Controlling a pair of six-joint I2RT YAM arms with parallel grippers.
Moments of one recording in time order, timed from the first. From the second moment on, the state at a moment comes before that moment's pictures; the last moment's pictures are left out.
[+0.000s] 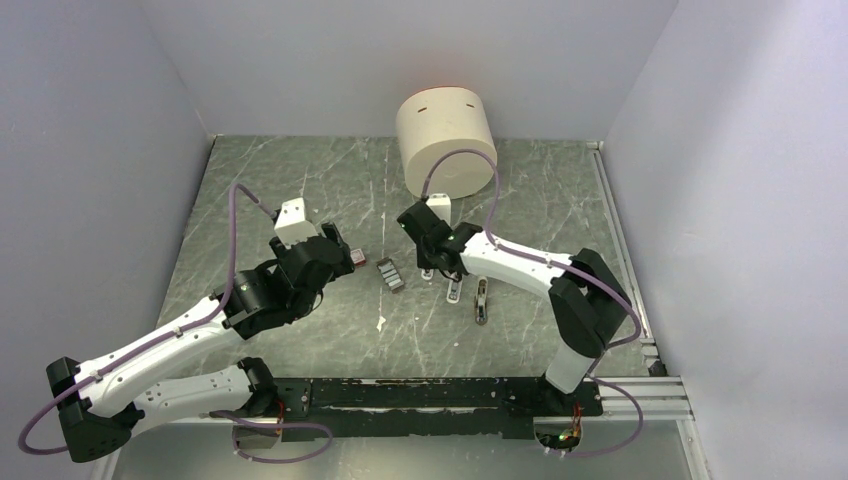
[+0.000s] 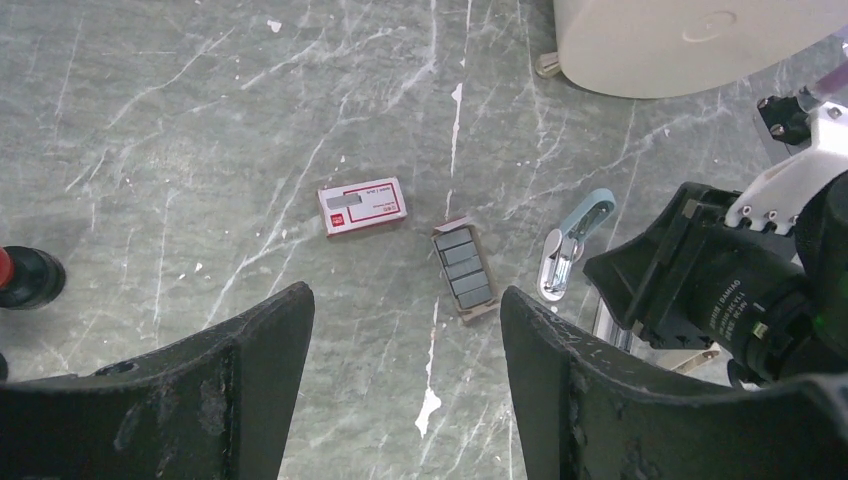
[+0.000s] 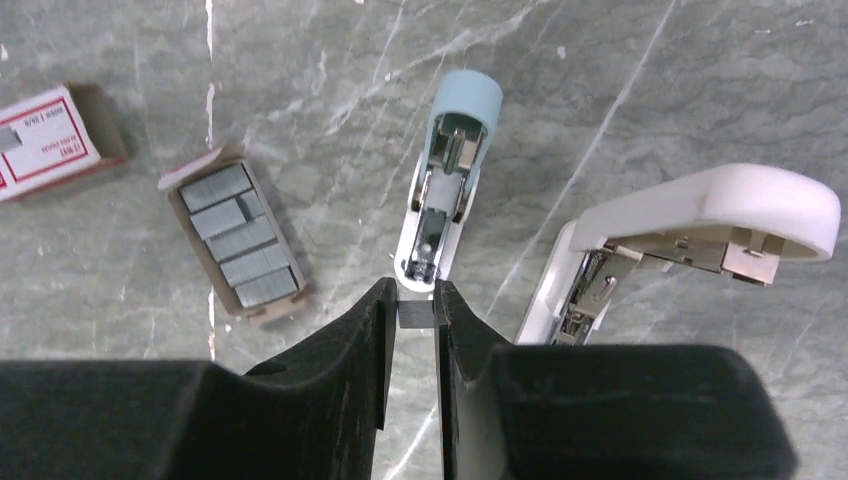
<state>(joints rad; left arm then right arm) -0.96 0.91 0.91 -0.66 -0.81 -0.89 0.84 1.69 1.16 -0.48 0.39 0.61</state>
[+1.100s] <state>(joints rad) -0.96 0.94 0.90 -0.62 -0.80 -0.86 0.79 1.83 1.21 -0.45 0.43 0.77</state>
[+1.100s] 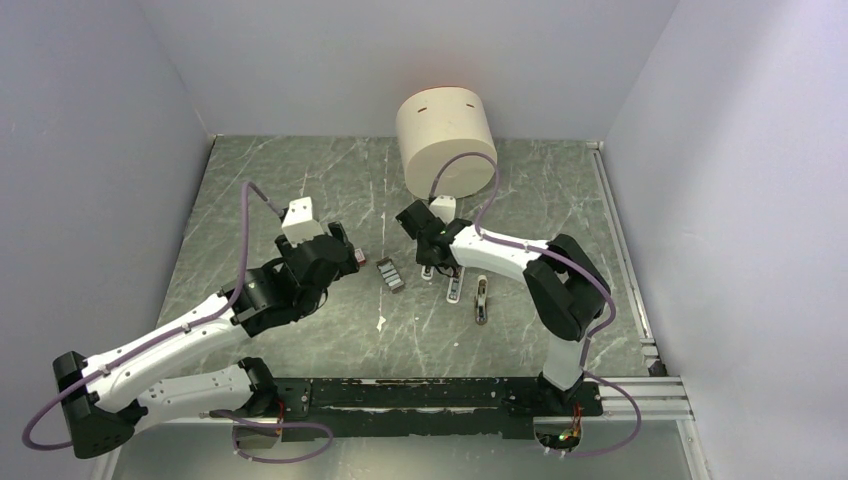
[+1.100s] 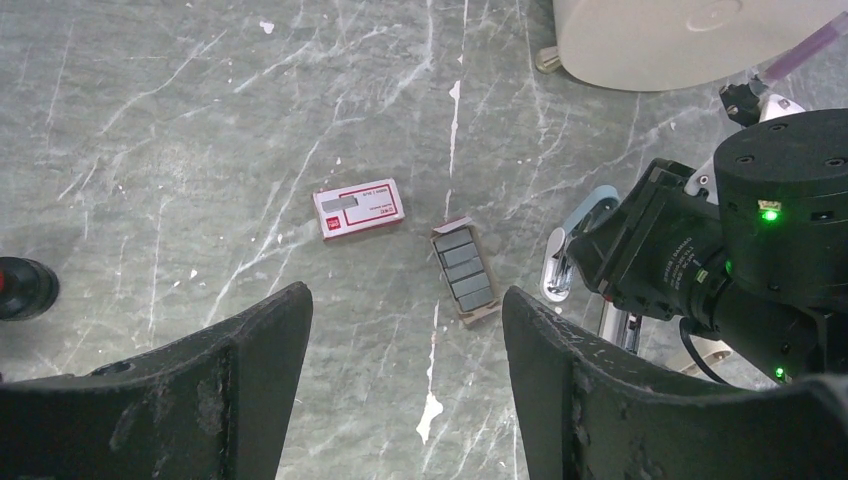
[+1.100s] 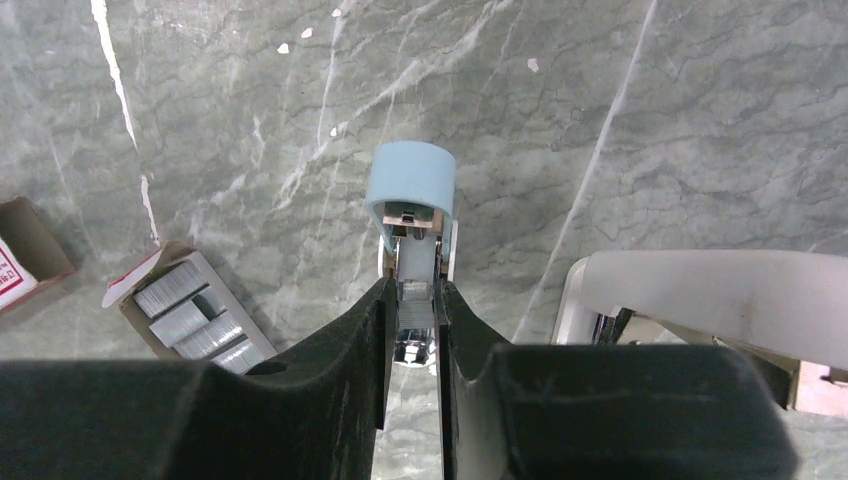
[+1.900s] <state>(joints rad) -0.96 0.95 0.90 -0.61 -0.80 -0.86 0.79 1.85 1.20 -0.44 0.40 0.79</state>
